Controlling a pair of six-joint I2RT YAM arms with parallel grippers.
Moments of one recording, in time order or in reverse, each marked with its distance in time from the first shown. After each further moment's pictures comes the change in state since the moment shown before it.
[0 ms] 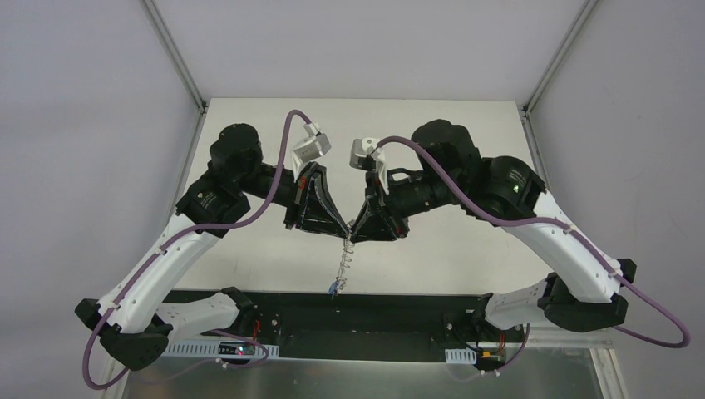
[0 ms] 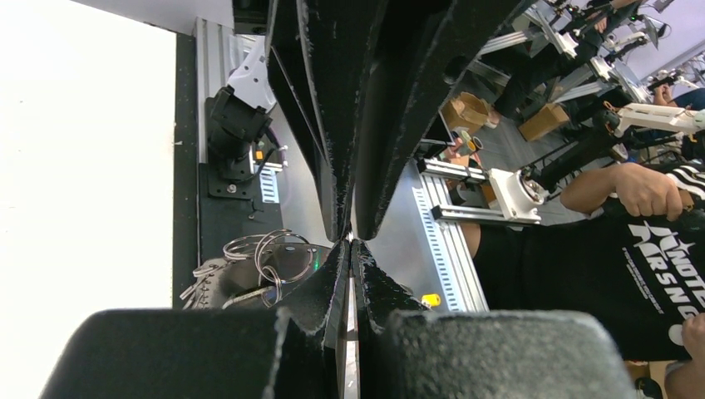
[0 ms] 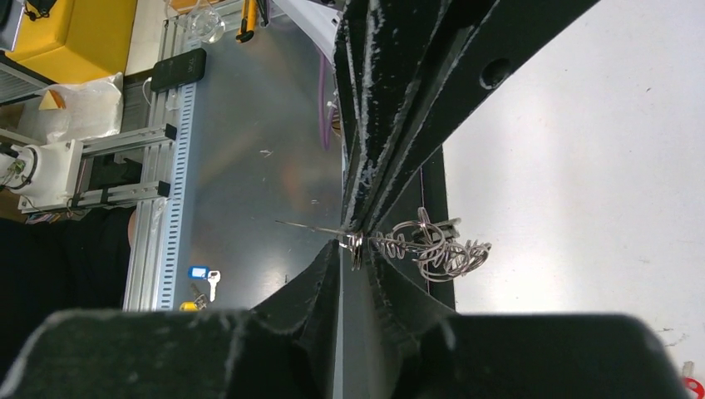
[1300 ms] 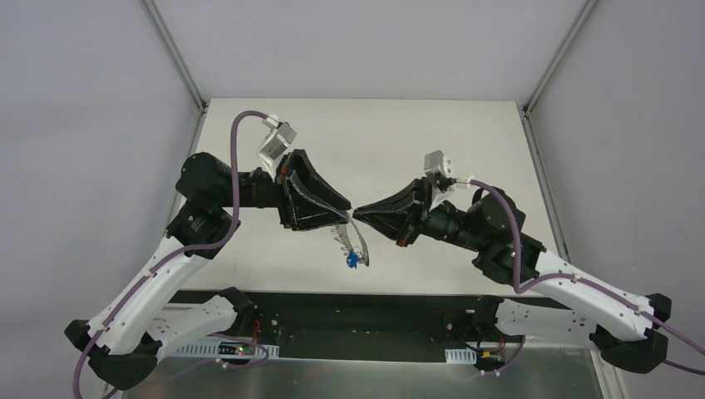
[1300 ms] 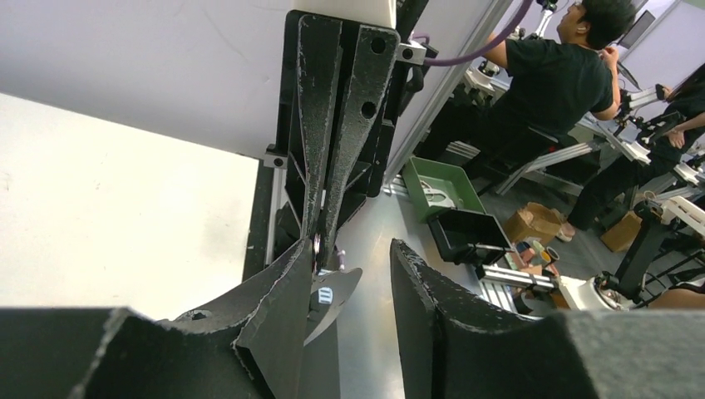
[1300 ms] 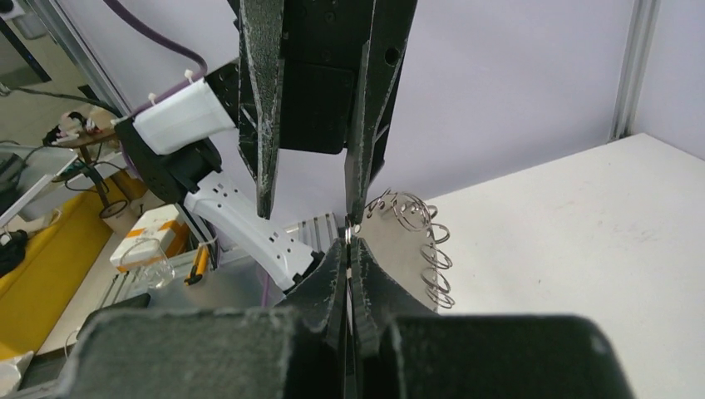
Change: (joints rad) left arm -0.006 -0.152 -0.171 0.417 -0.264 -0.198; right arm 0.055 -0.492 -0.891 1.155 0.354 0.272
